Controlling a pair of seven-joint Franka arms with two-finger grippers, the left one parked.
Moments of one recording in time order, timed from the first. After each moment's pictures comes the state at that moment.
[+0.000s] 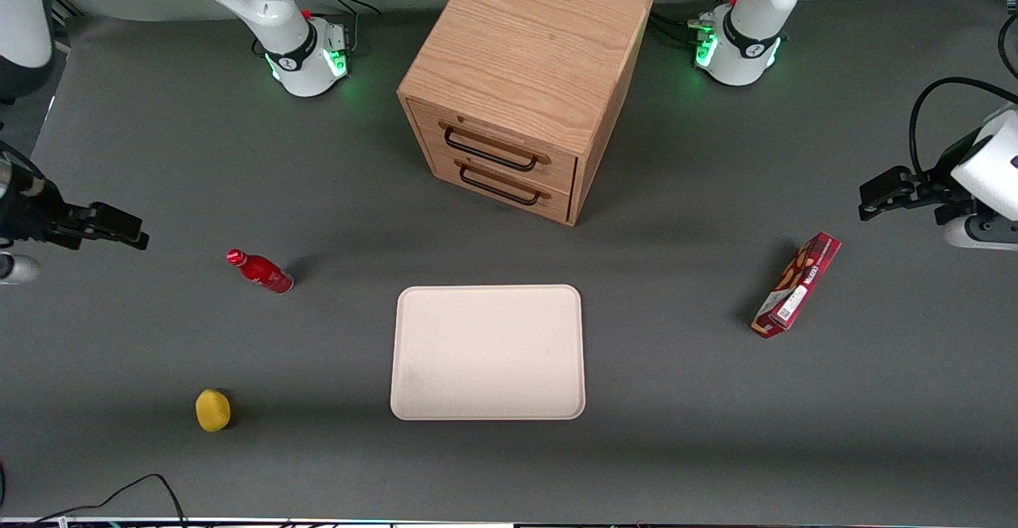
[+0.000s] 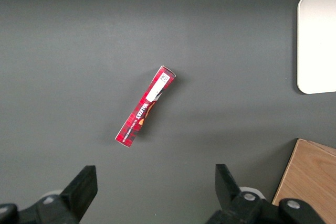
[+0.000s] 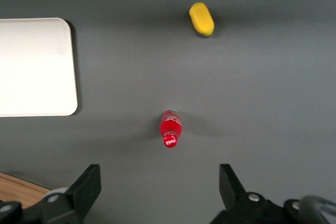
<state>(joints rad) 0.01 0.21 0.00 -1.40 0.00 1.59 0.04</state>
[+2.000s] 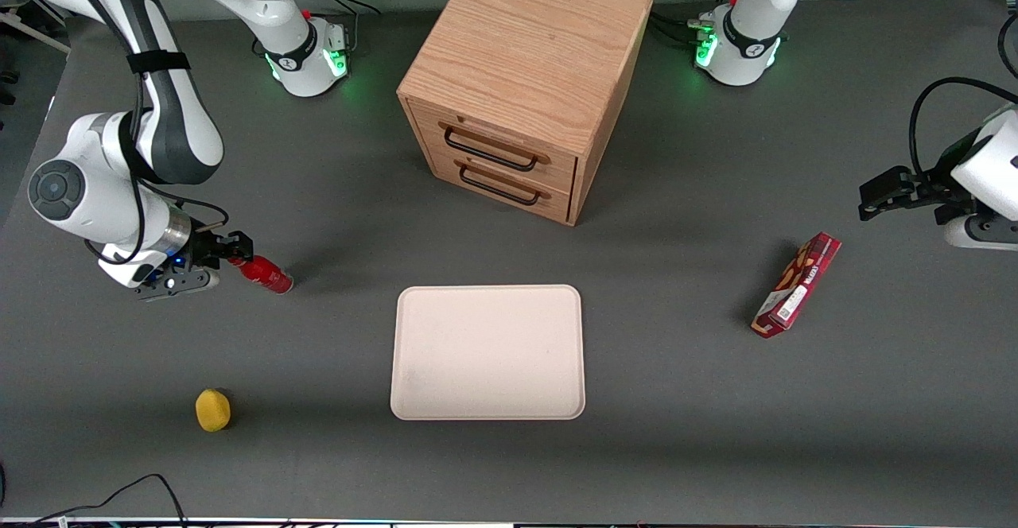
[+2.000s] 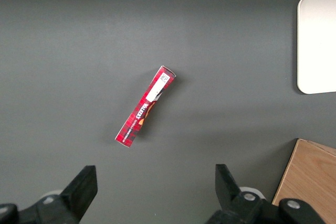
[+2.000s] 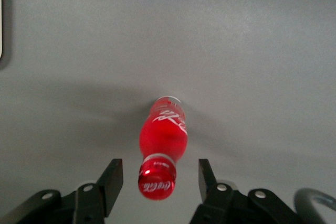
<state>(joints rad) -0.03 0.15 0.02 -2.10 0.00 2.18 -0.18</state>
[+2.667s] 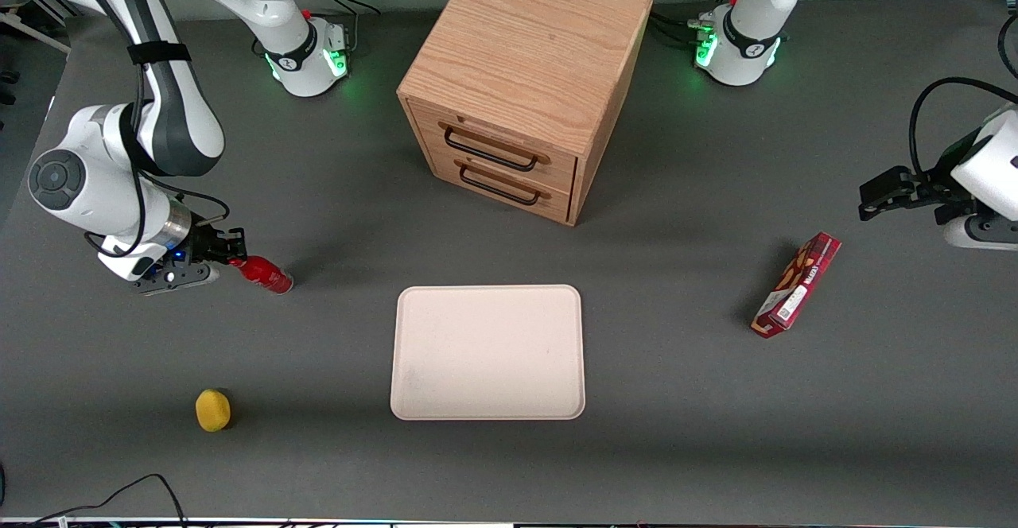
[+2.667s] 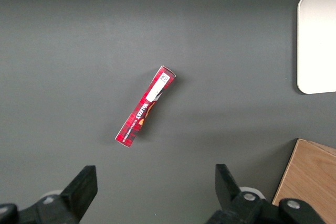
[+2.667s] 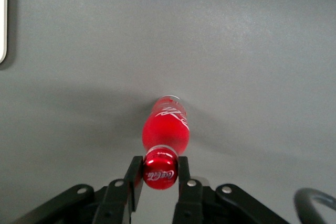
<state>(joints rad) -0.03 0.13 0.02 -2.12 0.00 2.20 -0.18</state>
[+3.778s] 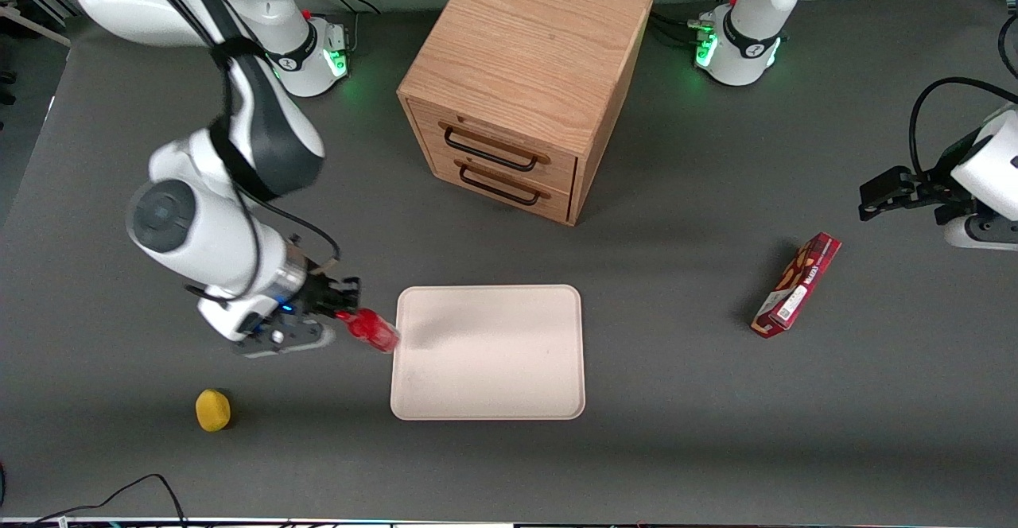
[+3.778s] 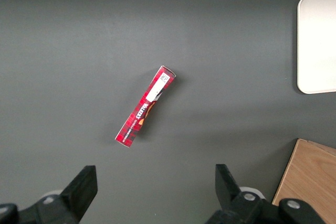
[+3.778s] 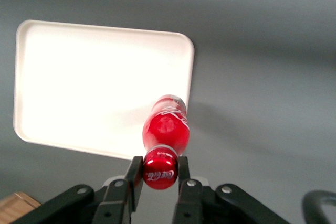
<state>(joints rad) 0.20 0.56 0.20 -1.33 0.00 1.96 0.29</state>
